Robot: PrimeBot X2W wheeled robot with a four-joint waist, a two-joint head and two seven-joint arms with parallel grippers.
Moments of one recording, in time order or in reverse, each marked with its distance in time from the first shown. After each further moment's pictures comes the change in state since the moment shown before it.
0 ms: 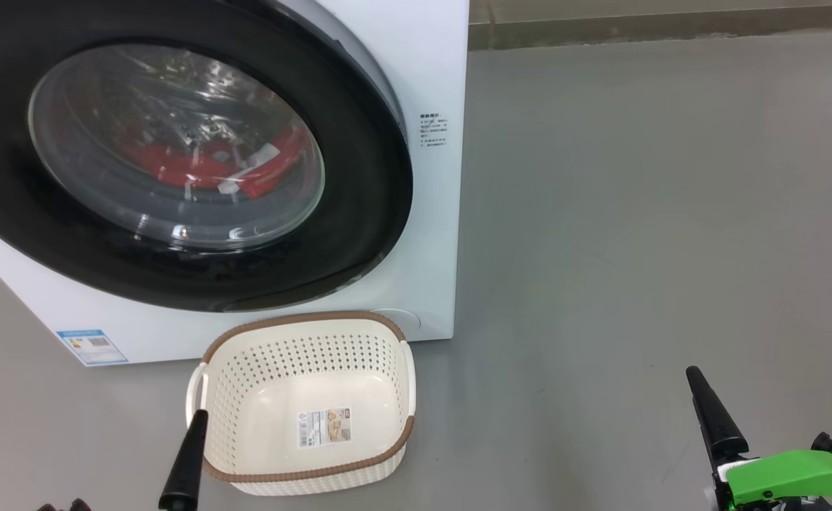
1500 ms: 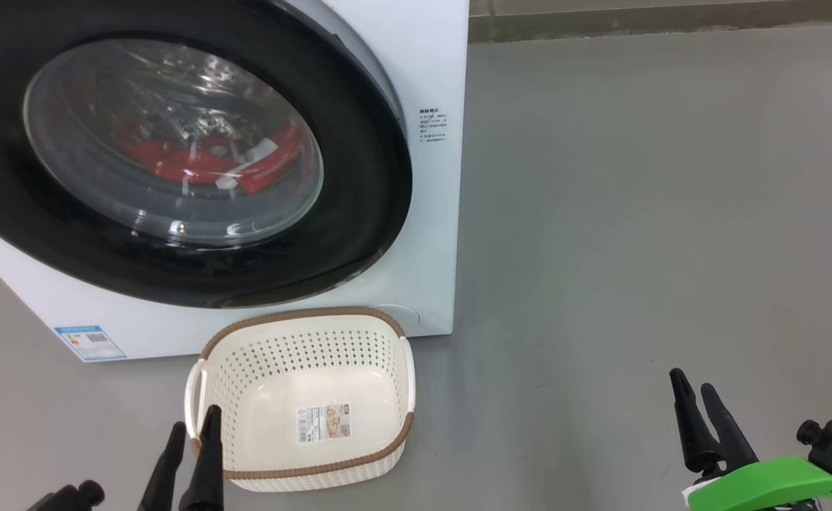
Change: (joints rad) left arm 0.039 0.000 -0.017 -0.097 0.596 0.001 -0.129; right arm 0.042 -0.005 0.040 -0.073 -0.490 0.000 -0.128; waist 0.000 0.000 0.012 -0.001
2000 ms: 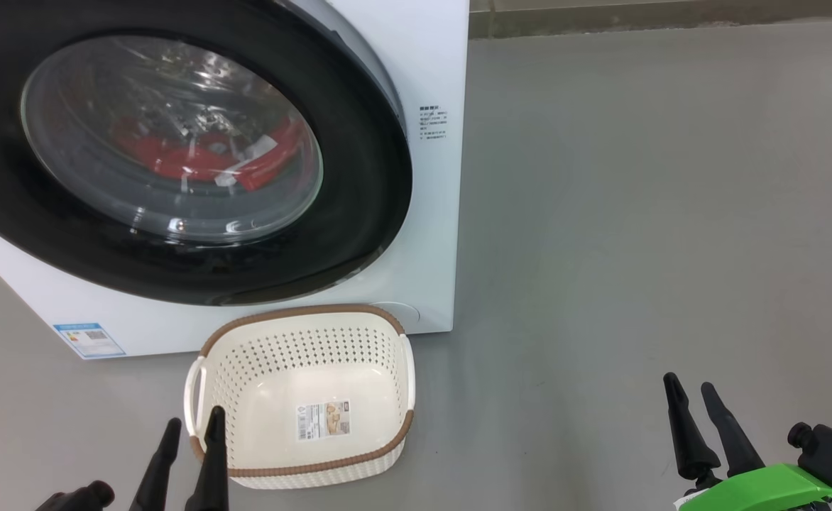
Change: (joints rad) left arm 0.019 0.001 -0.003 -0.033 0.189 0.003 -0.044; right arm 0.020 -0.002 0.015 -0.023 -0.161 0.000 -0.045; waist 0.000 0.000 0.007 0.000
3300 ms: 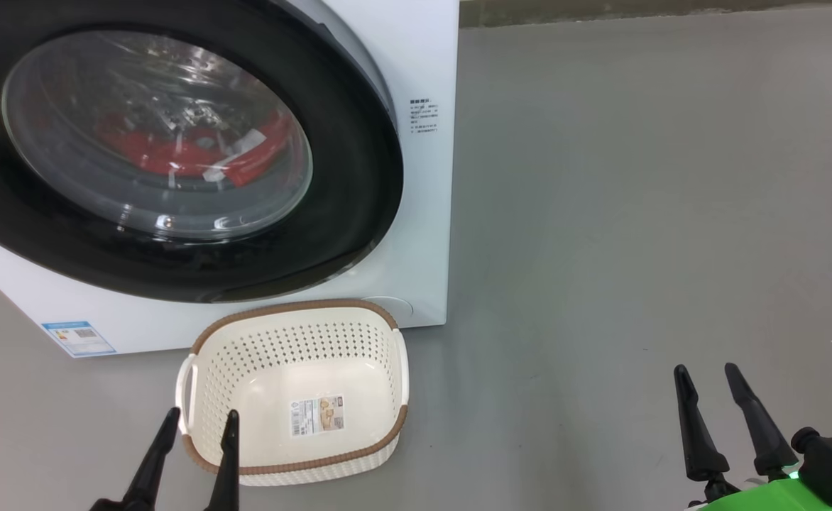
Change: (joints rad) left arm 0.023 0.011 -0.001 -0.038 0.447 -0.005 -0.112; right arm 0.040 -0.004 -0.027 -0.091 -0.332 0.000 -0.111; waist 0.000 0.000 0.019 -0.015
